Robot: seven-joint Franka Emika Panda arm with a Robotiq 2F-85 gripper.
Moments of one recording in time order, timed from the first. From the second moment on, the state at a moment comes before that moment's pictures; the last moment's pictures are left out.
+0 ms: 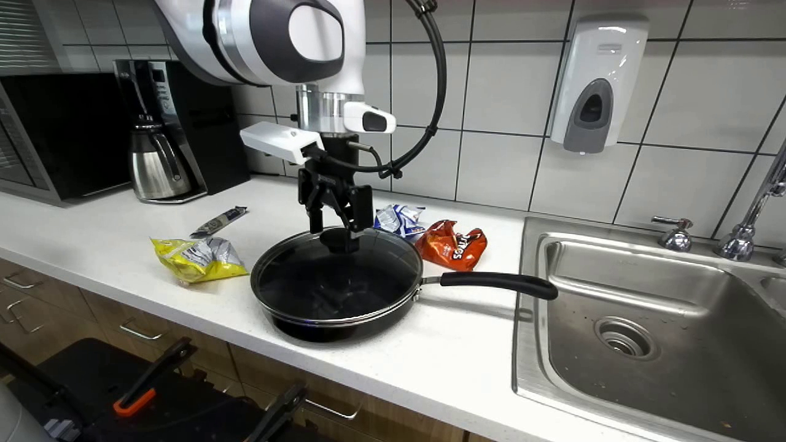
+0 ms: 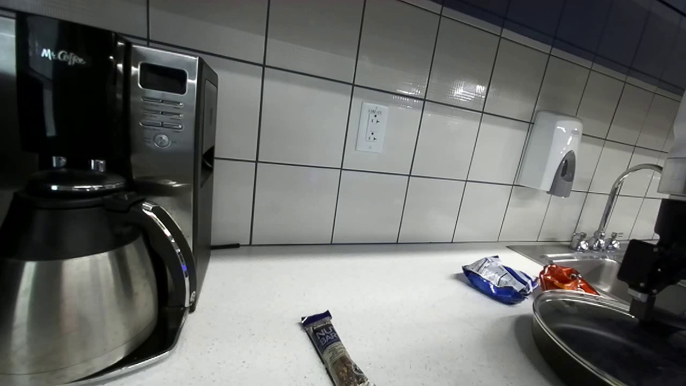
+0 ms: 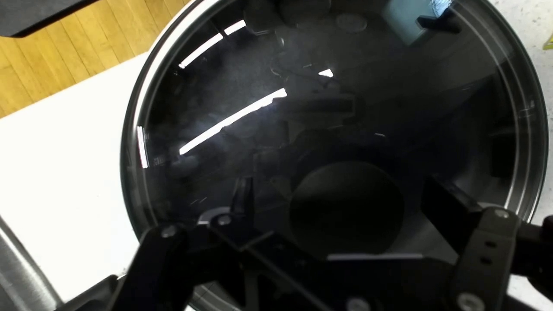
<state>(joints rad) -0.07 -0.11 -0.14 -2.65 -0.04 2.45 0.15</state>
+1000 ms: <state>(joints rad) -0.07 -0.08 -0.14 -2.63 -0.04 2.47 0.16</state>
